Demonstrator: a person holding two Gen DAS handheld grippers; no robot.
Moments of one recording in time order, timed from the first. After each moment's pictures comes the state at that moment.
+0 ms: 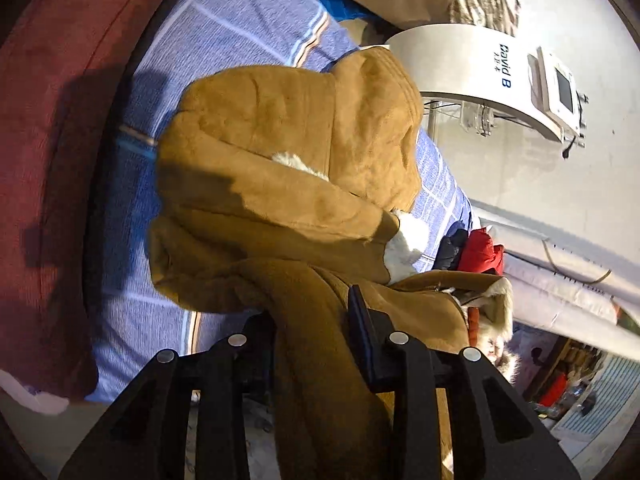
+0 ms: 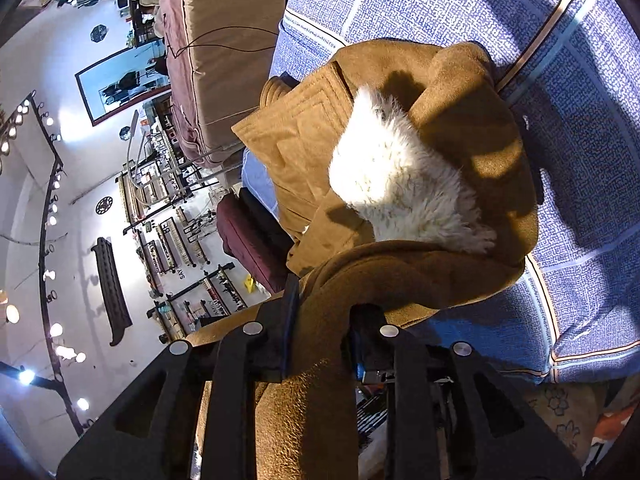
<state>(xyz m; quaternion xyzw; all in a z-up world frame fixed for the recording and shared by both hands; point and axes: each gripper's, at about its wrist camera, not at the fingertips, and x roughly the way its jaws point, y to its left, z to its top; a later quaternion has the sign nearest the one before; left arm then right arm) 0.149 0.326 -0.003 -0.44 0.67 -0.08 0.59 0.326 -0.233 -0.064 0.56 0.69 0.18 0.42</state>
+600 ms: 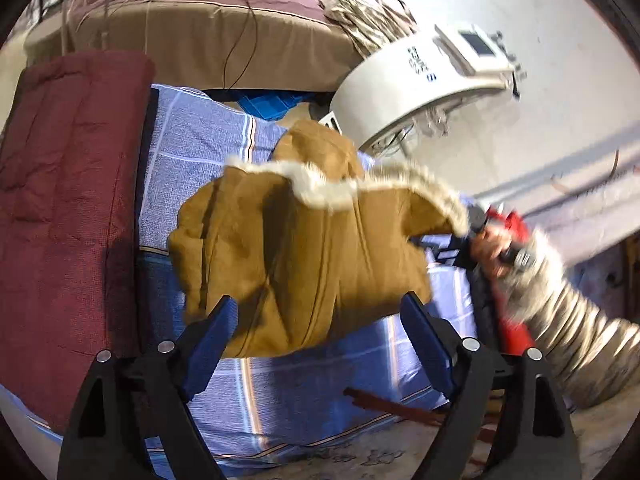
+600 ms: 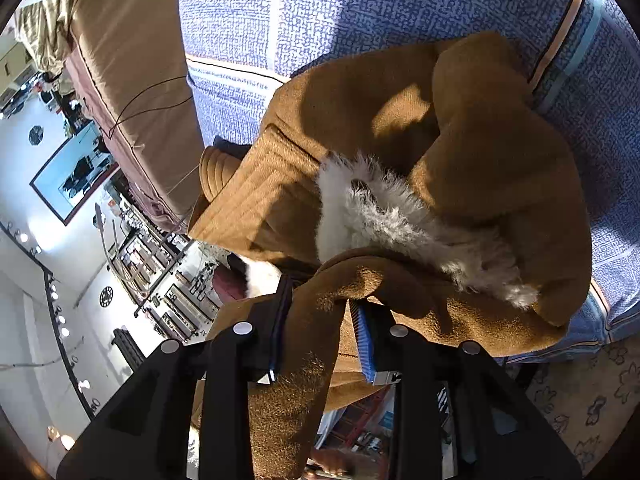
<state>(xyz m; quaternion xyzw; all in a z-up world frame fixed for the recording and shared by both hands) 0.088 0.259 0.085 -0.19 0.55 -0.11 0.81 0.368 -0.202 -0.133 0.63 0.71 0.03 0.33</state>
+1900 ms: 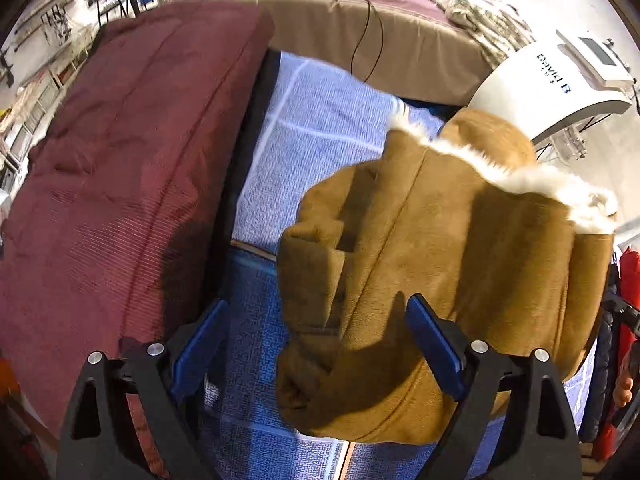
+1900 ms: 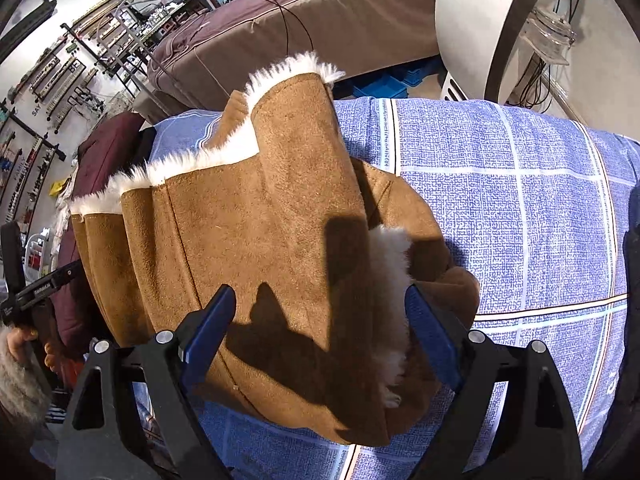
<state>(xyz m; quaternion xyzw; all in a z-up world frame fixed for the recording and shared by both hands) 0.133 0.314 -0.036 -0.16 0.56 0.11 0.81 0.316 -0.127 -0.010 0.07 0.59 0.23 0.77</state>
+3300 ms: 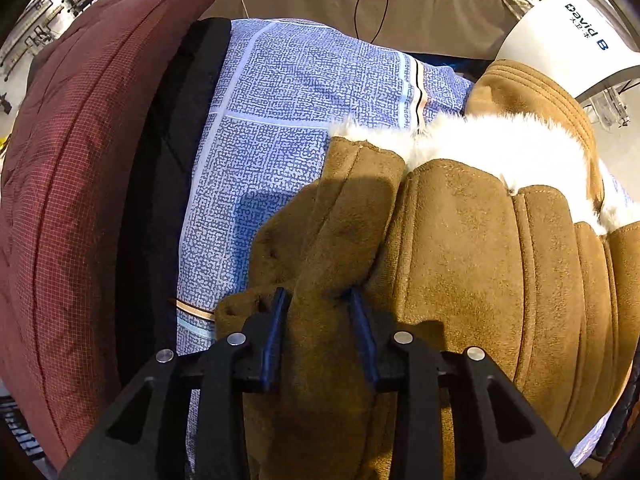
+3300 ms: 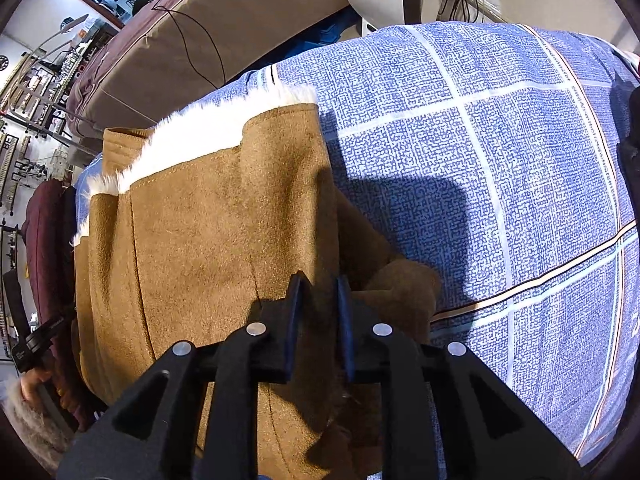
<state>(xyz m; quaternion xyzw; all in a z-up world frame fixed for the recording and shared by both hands) 0.238 0.294 -0.091 -0.09 0.63 0.14 0.76 0.365 -0.163 -0.085 0.16 0.65 0.09 0.74</state>
